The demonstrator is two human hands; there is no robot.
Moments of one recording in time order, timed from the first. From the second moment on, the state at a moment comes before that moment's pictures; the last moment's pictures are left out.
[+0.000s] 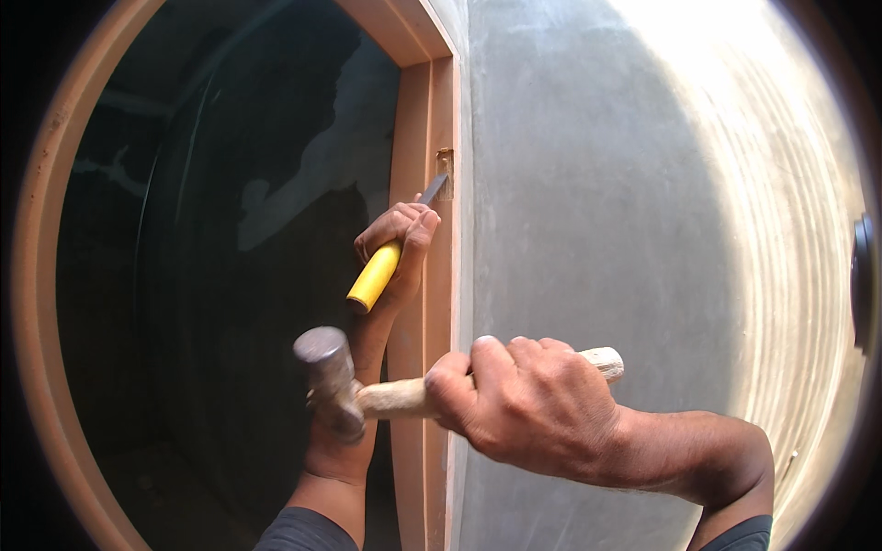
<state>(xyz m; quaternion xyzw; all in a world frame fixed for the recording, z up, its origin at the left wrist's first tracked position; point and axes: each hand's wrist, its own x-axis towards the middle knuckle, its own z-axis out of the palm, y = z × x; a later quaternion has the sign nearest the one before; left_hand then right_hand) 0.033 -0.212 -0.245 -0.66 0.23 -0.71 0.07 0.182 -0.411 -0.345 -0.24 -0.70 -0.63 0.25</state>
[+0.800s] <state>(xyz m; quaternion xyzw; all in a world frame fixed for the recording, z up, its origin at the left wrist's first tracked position) 0.044 -0.220 -0.256 -0.69 0.20 -0.69 0.10 0.189 -0.397 -0.333 -0.29 -0.62 -0.69 0.24</state>
